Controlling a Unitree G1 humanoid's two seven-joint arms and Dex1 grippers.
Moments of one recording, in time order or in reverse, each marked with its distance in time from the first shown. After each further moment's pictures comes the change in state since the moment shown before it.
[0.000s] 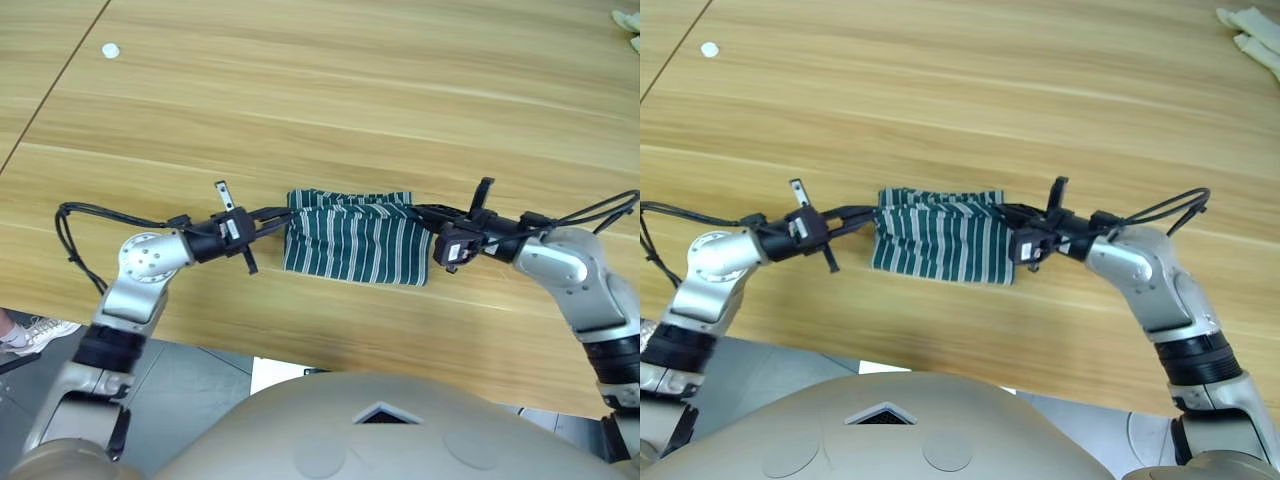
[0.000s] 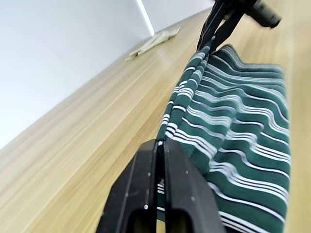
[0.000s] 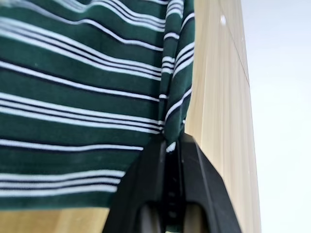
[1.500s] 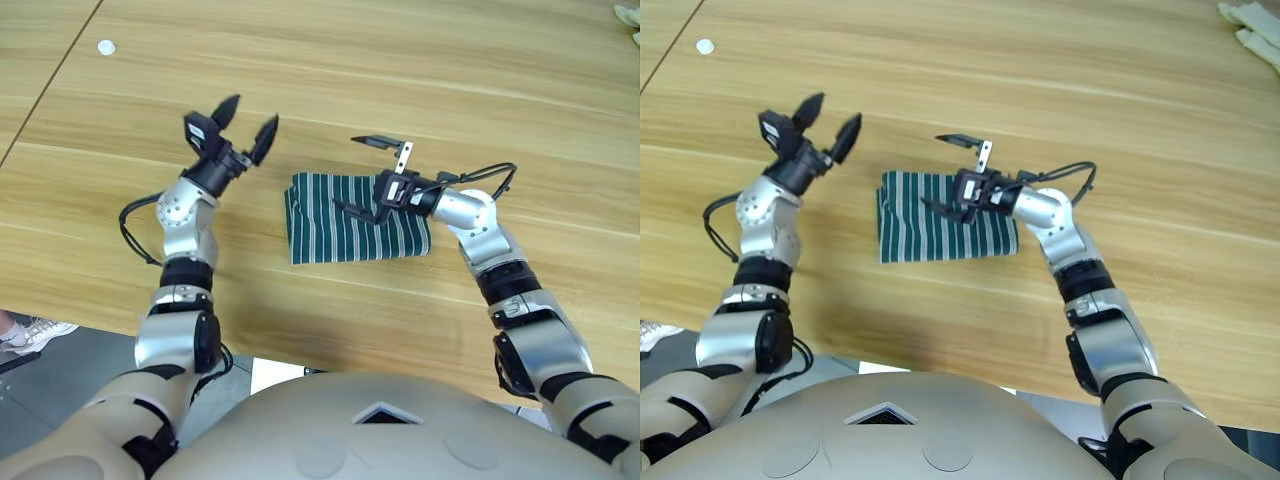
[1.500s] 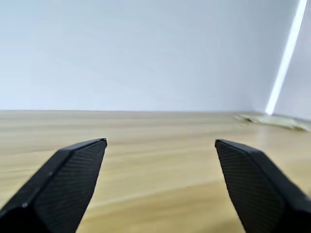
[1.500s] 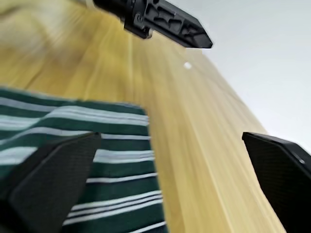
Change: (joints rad) left arm -0.337 -0.425 0.362 0.651 -0.112 -0.104 -0.021; right arm -0.400 0.443 0.122 0.703 0.135 -0.185 0.018
